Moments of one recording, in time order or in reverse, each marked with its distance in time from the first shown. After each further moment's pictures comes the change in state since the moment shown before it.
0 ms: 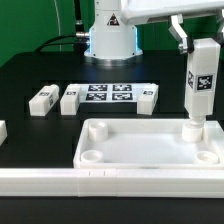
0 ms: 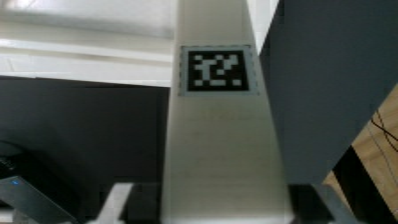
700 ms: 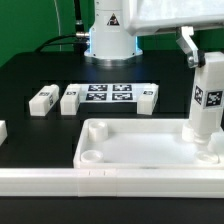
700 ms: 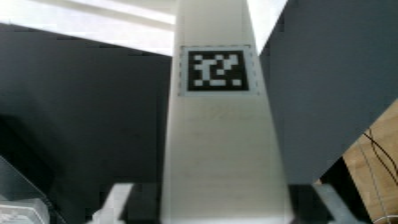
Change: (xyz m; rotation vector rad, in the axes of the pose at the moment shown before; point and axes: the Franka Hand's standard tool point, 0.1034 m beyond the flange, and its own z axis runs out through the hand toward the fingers) arm 0.025 0.001 0.023 -0.002 0.021 -0.117
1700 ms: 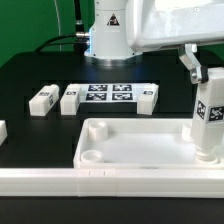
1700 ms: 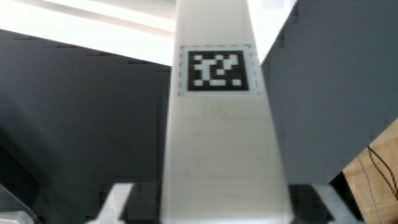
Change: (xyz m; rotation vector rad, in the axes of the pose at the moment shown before) arm -0.004 -0.004 0.019 0.007 -0.010 -0.017
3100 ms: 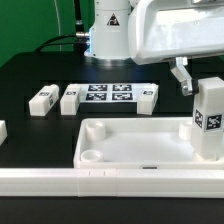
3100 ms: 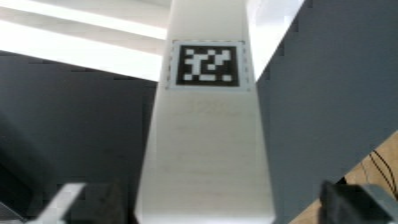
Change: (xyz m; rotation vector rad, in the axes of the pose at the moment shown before) arm -0.011 -0.004 0.012 -0.001 0.025 -0.002
